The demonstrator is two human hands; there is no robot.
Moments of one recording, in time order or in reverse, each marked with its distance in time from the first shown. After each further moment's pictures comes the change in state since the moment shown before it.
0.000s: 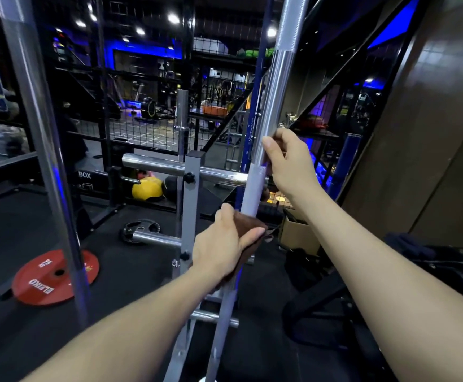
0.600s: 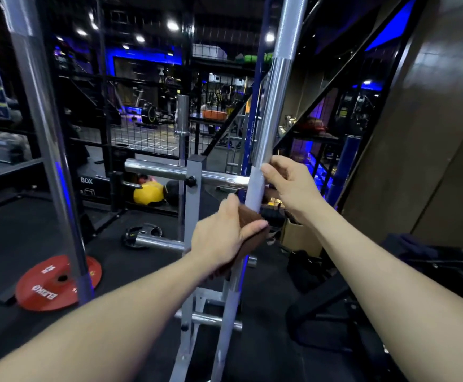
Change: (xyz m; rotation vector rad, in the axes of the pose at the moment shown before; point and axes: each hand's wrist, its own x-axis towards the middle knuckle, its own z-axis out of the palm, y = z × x) left_hand 0.016 0.003 -0.021 0.033 0.016 0.117; right_hand -0.016 0.022 -0.004 0.263 -0.183 0.126
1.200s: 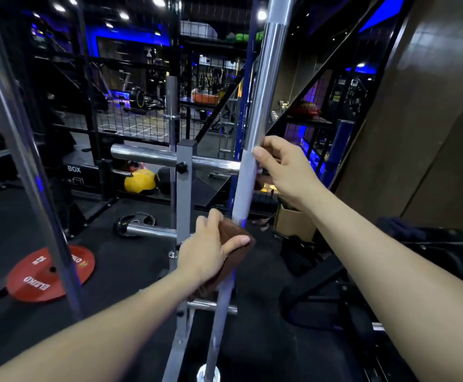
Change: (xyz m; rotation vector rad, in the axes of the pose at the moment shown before) left_hand -0.028 -0.028 0.030 -0.113 -0.128 -0.110; right_hand 0.000 0.001 -0.003 -0.064 -0.036 -0.016
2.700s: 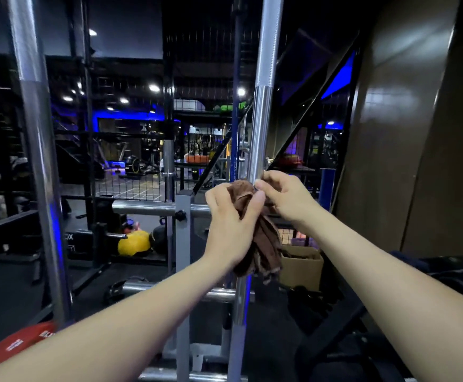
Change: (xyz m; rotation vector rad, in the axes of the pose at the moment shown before) left_hand 0.011 0.073 -0.039 -0.476 0.330 0.301; right_hand -0.017 -0.010 -0.007 -0.163 0.091 -0.127
